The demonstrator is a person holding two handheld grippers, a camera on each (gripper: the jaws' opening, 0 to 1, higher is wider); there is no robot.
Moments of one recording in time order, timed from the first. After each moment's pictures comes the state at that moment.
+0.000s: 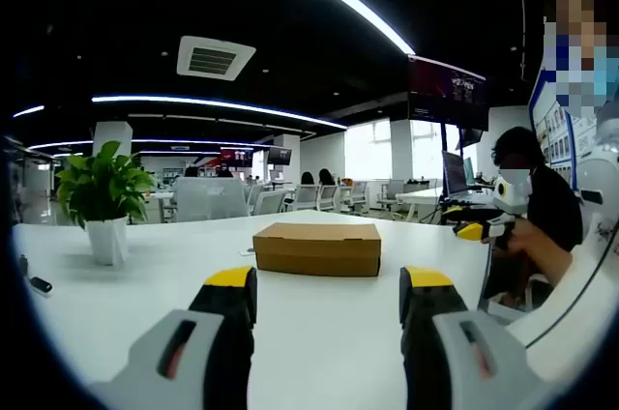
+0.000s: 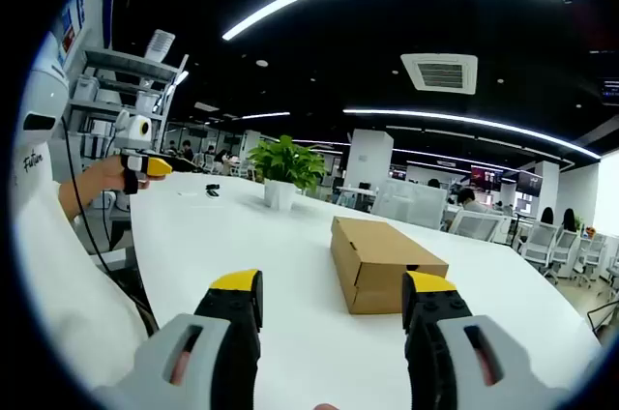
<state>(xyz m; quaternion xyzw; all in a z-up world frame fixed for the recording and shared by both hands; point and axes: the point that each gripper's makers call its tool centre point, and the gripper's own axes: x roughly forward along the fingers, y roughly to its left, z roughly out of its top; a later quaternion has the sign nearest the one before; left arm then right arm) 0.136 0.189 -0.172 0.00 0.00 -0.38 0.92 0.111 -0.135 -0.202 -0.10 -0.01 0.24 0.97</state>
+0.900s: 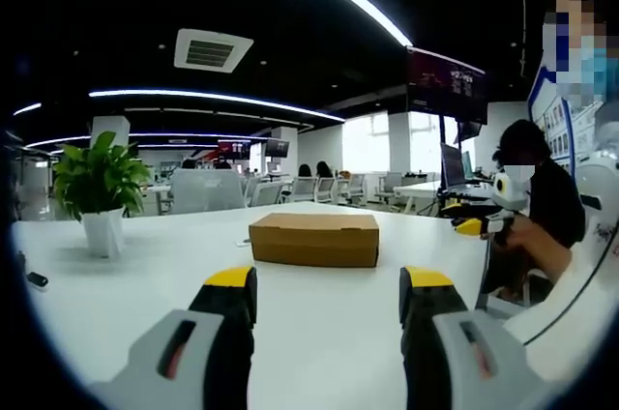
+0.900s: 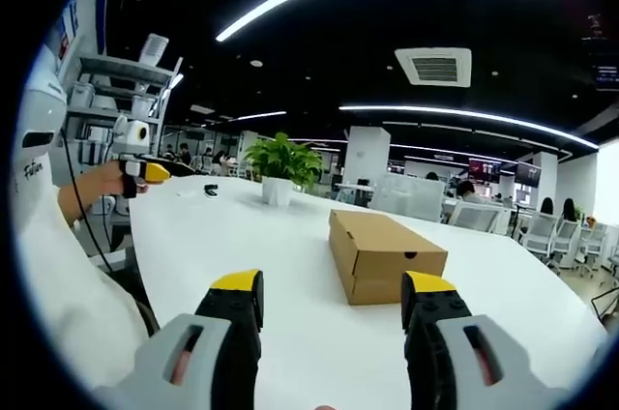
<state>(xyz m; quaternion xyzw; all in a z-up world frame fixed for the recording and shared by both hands) 0.139 0.187 -0.186 0.00 0.02 -0.39 0.92 0.113 -0.136 -0.216 -0.09 0.00 0.24 0.97</state>
